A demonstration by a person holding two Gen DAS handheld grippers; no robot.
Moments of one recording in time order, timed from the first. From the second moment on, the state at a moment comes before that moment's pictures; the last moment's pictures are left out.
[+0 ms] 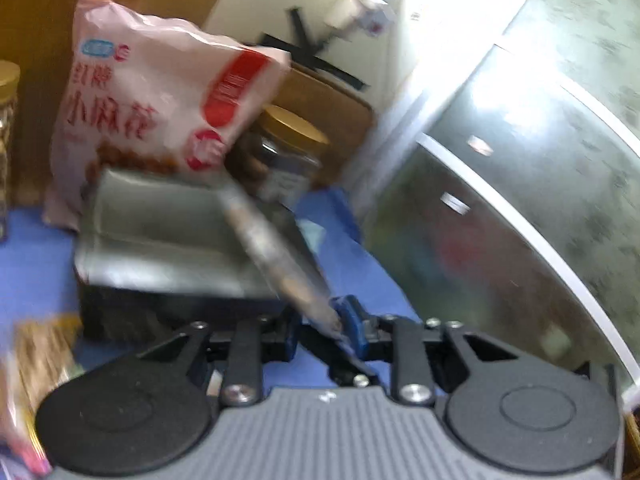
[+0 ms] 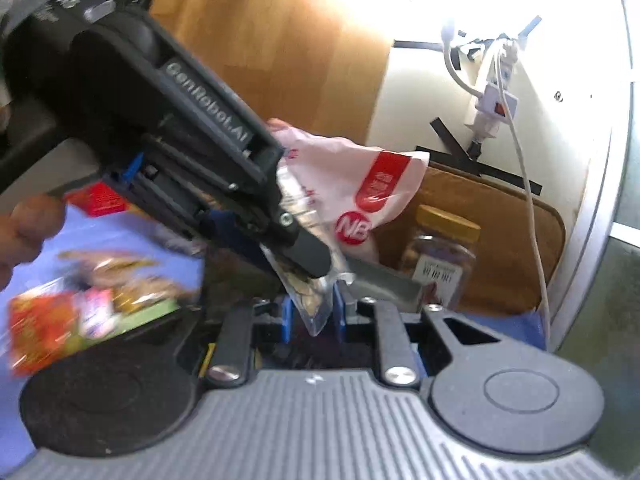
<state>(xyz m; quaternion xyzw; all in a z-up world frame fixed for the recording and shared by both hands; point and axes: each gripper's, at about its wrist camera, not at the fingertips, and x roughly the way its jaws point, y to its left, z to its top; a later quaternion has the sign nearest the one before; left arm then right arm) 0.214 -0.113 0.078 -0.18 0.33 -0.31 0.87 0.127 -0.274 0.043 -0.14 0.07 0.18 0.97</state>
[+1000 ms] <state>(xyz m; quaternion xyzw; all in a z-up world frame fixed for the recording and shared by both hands) 0.132 0.108 0.012 -0.37 0.30 -0.08 0.87 0.168 -0.177 0.022 0.09 0.31 0.36 0.87</state>
